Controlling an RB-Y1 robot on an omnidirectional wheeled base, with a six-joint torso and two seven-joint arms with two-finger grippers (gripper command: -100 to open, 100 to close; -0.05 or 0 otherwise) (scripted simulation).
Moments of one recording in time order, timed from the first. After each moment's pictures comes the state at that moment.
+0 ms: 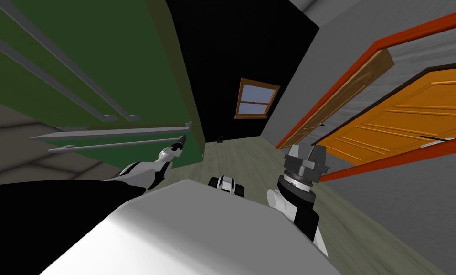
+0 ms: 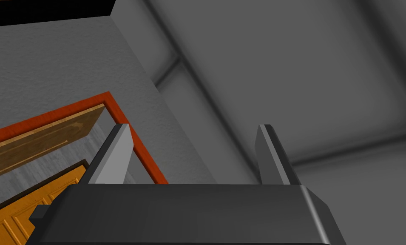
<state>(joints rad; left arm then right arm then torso) -0.35 0.70 0.37 -0.53 -0.22 -0.30 0.14 0.51 -0.02 -0.04 -2.36 -0.06 -0.59 0.11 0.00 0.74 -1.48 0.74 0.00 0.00</state>
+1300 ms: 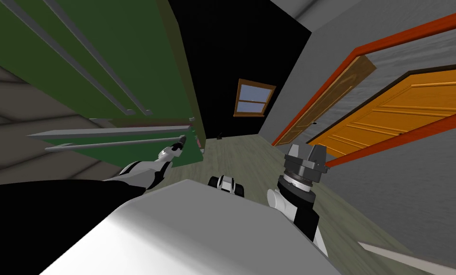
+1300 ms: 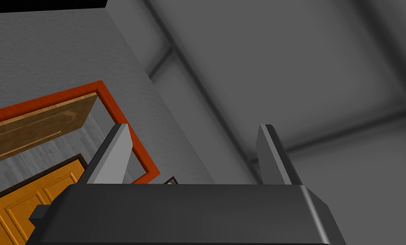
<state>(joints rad) -0.35 0.70 0.35 -0.52 -0.23 -0.30 0.17 0.51 -0.02 -0.04 -2.36 -0.06 -0.59 0.11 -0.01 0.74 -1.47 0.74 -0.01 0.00</state>
